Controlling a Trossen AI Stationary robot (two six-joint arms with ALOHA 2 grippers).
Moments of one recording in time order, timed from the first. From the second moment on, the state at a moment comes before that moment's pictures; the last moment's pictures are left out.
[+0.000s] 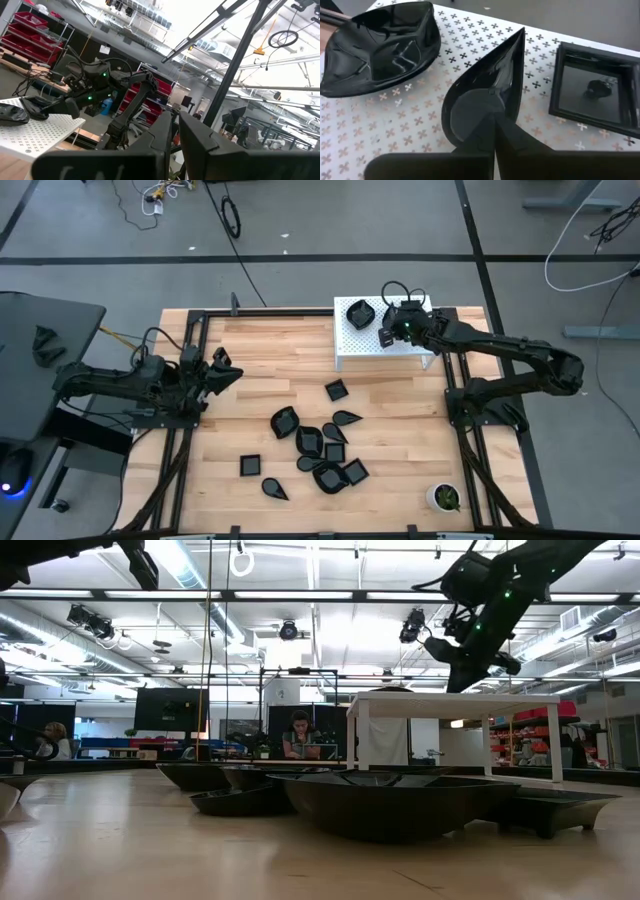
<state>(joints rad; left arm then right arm) -0.09 0.42 0.29 0.53 -0.12 -0.46 -0.53 1.18 0.79 -0.43 0.44 0.49</state>
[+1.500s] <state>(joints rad) -0.09 0.42 0.29 0.53 -0.12 -0.46 0.27 1.19 0.61 0.04 0.11 0.98</state>
